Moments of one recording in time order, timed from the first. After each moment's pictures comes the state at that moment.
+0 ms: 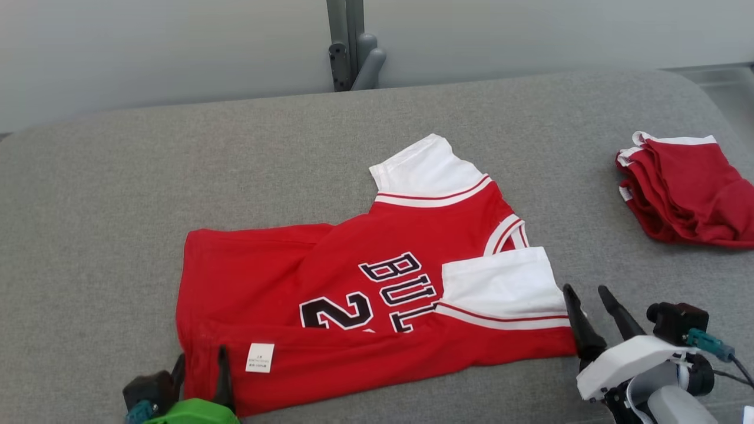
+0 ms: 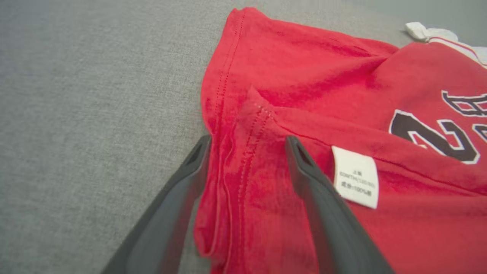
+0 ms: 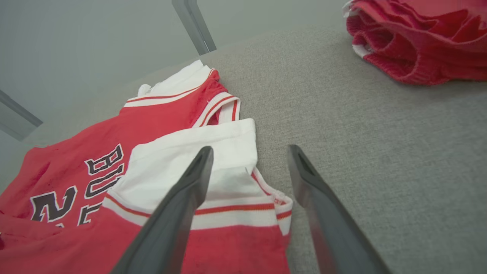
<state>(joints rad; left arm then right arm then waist) -0.08 0.05 -0.02 0.66 -0.30 -0.05 -0.26 -0.15 -0.23 0.25 0.52 0.61 0.13 -0.26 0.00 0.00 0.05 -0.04</state>
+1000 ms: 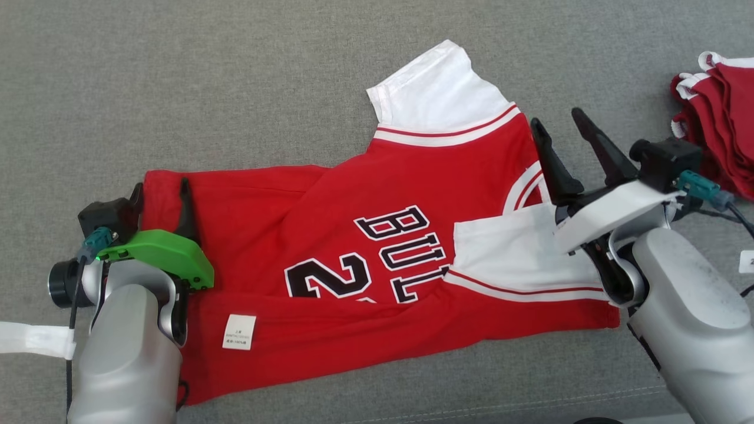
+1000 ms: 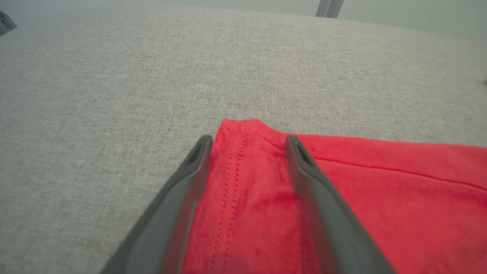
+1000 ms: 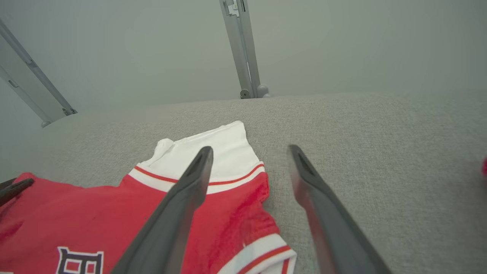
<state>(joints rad) -0.61 0.11 -0.01 0.88 -0.23 -0.08 -0.26 -0.56 -0.30 0.38 0.44 0.57 0.13 -0.26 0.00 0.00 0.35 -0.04</state>
